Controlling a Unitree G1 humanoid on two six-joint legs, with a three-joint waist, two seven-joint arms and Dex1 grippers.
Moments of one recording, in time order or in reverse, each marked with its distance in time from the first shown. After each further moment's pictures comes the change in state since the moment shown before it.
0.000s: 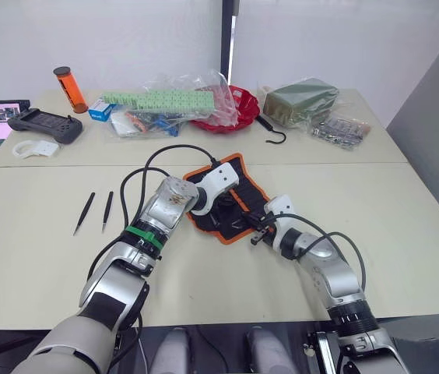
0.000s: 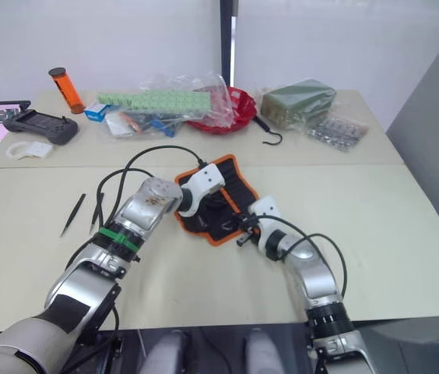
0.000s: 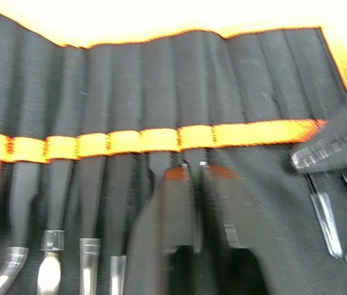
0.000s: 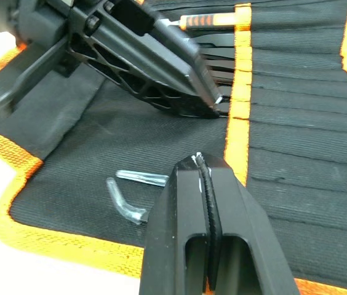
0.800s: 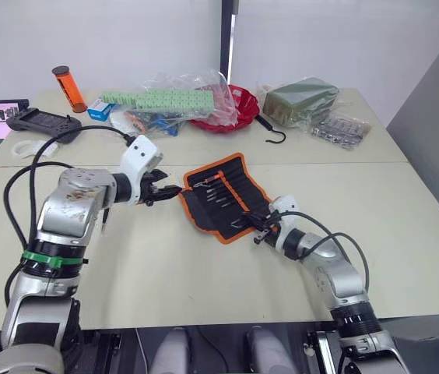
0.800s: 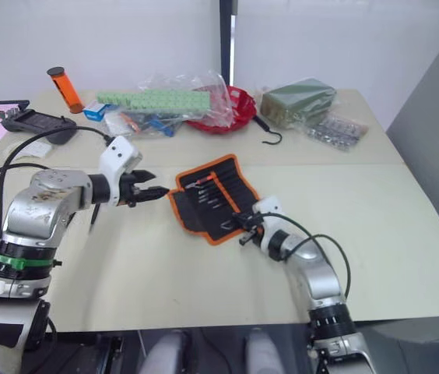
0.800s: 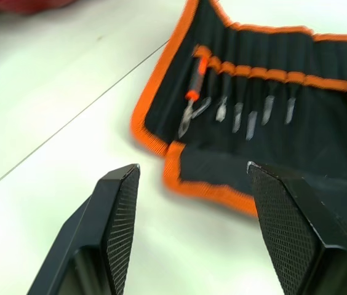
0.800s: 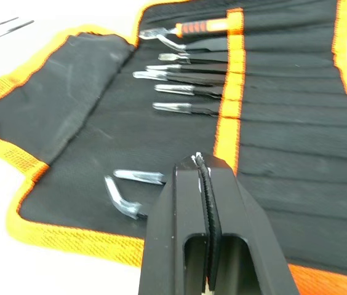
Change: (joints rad) left arm 0.309 0.406 0.386 -0.548 -0.223 0.317 -0.026; right arm 0.011 -0.025 -0.050 -0.024 0.068 0.016 0.034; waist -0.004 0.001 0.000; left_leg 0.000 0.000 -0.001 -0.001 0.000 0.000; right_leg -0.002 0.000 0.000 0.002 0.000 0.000
